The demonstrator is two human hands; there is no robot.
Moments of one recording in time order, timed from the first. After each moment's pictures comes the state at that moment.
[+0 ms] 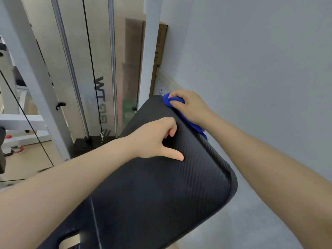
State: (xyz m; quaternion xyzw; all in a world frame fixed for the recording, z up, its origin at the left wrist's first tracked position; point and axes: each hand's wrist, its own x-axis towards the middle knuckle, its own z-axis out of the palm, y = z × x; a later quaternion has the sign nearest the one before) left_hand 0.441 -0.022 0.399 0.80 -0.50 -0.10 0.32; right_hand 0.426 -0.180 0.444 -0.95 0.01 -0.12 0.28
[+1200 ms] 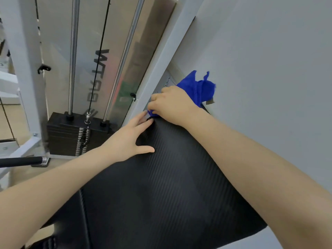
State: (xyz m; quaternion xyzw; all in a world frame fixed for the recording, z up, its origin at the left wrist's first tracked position) left_hand 0.520 0.048 0.287 0.80 -0.42 -0.05 0.42; right_hand 0.521 -0.087 0.416 -0.91 -0.22 0.01 -0.36
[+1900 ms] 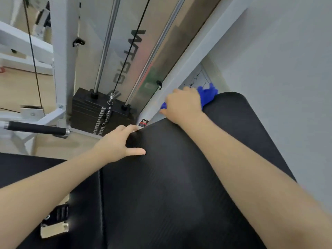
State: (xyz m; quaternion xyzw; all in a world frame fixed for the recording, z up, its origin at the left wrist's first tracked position) left_hand 0.525 0.103 0.197 0.86 -0.24 -0.18 0.42; right_hand 0.547 -0.045 0.347 -0.94 -0.04 0.04 -0.34
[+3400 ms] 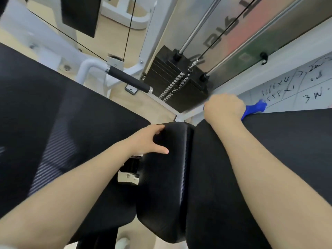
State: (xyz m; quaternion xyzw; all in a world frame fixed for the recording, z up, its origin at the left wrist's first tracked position) left_hand 0.484 0.219 0.031 0.78 -0.08 -0.32 0.53; right_hand 0.570 0.061 0.165 -0.95 0.06 0.15 -0.28
